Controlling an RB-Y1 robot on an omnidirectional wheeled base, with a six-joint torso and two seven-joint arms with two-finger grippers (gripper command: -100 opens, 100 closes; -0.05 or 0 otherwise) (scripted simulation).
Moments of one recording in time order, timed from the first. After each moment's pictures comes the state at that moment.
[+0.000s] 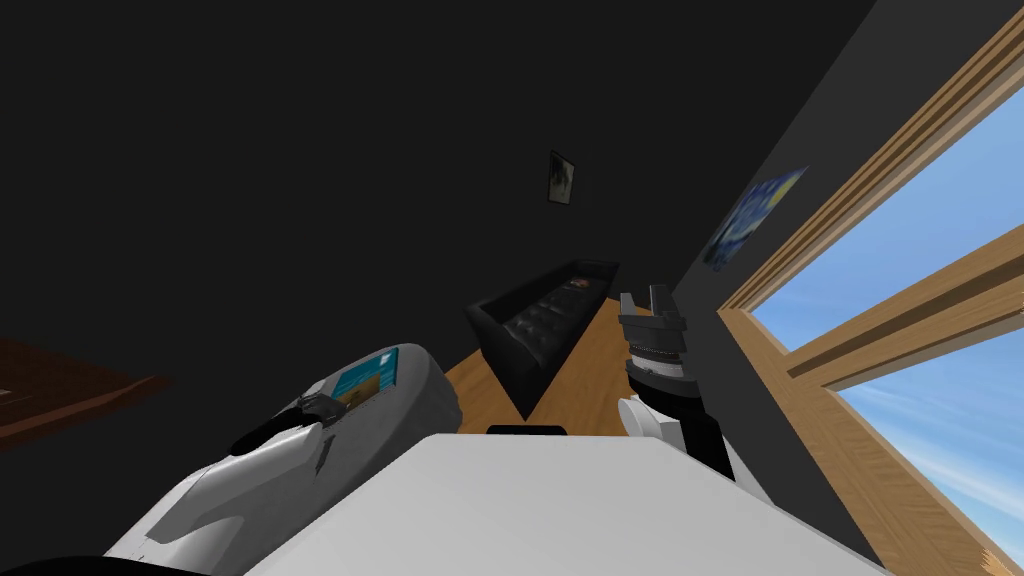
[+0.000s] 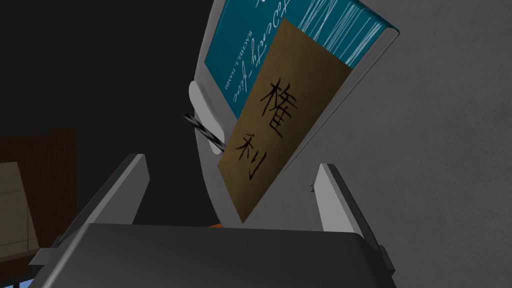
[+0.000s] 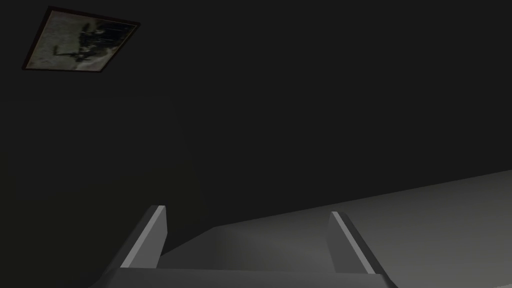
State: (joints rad) left arm 0.40 0.56 0.62 -1.51 0.31 0.56 0.72; right arm 0.50 -0.01 -0.03 -2.31 0.00 -0.60 0.06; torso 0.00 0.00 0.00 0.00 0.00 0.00
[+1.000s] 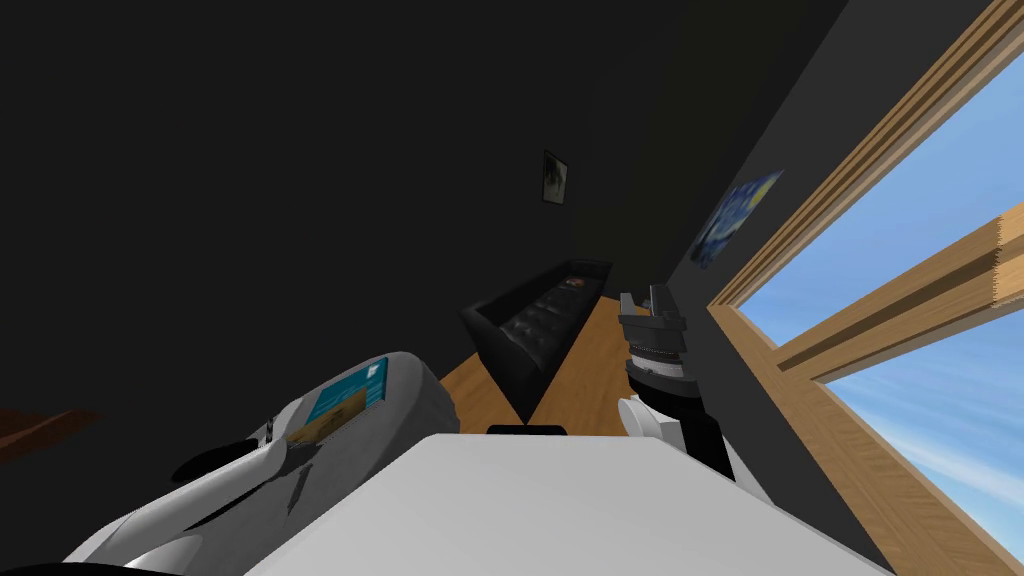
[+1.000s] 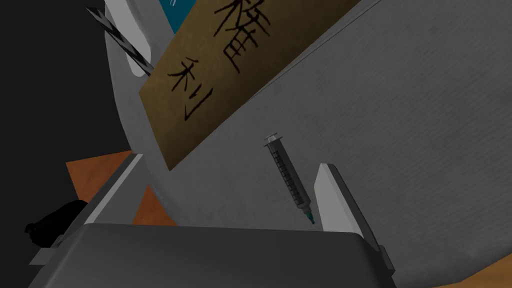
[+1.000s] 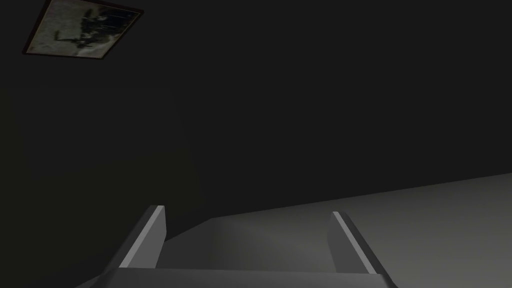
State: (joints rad) left arm 0.36 0.63 0.71 -1.25 0.42 0.77 0.86; right arm 0.50 -0.01 -0.03 -2.31 0.00 -0.60 0.06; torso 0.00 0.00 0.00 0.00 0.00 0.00
